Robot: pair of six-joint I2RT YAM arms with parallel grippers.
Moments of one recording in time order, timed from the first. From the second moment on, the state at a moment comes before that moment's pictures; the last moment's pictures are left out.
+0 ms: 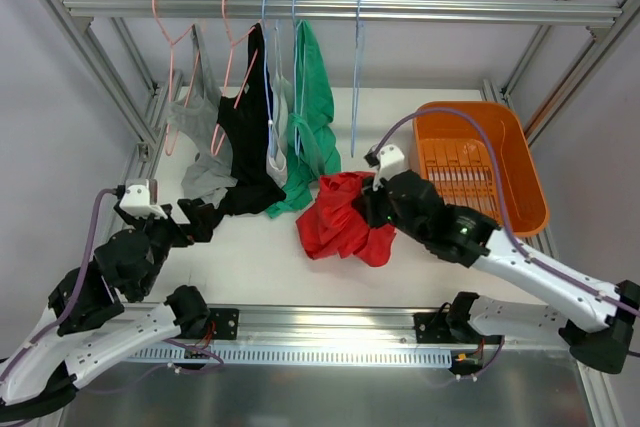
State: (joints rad) left arm -0.94 0.30 0.88 -0.88 -0.79 -0.41; right arm 1.02 1.01 0.95 -0.45 0.29 0.35
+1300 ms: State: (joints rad) left arm -0.88 0.17 0.86 -0.88 -0.85 -0.44; right arm 0.26 1.10 1.82 -1.12 0.37 0.09
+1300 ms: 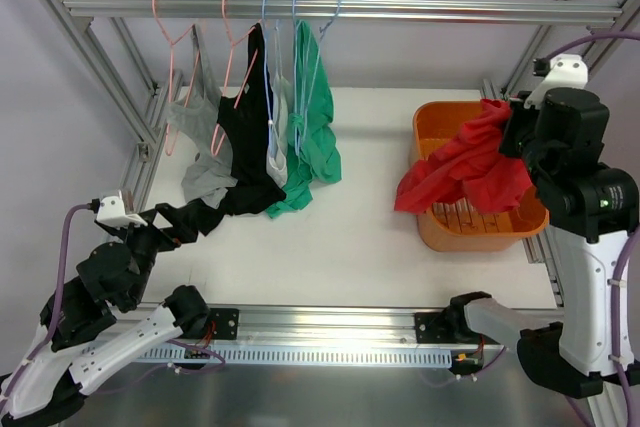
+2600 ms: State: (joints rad) left arm -0.88 0.18 0.89 -0.88 -0.78 -0.50; right arm -0.13 1.14 1.29 -0.77 0.00 0.34
